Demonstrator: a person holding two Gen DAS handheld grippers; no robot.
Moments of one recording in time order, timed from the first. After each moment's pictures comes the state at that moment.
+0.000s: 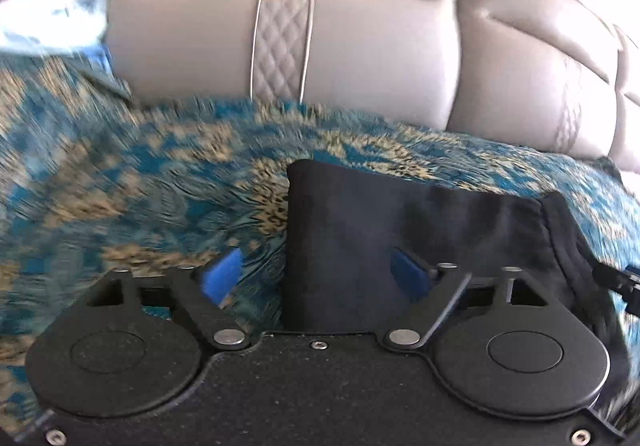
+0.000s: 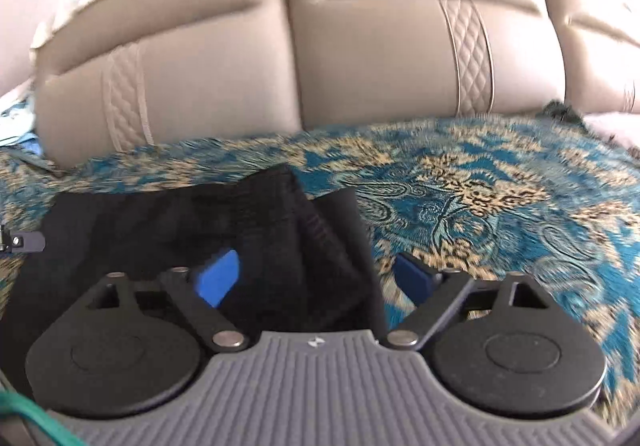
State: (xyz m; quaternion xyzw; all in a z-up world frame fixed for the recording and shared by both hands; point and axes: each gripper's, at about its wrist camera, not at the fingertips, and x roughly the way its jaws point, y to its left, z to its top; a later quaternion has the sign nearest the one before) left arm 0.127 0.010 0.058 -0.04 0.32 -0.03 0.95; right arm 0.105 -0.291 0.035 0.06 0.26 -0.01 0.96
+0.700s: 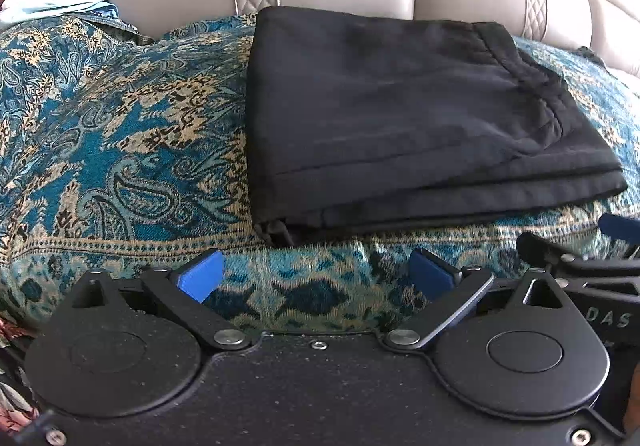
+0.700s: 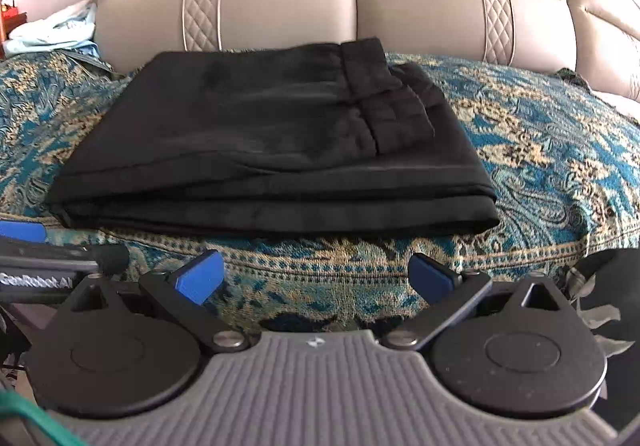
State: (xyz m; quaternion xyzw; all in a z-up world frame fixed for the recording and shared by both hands) left arm -0.008 -0.046 -0.009 0.02 0.39 -0.02 0.92; right arm -0.013 -0.215 -0.019 0.02 0.32 0.02 0.95
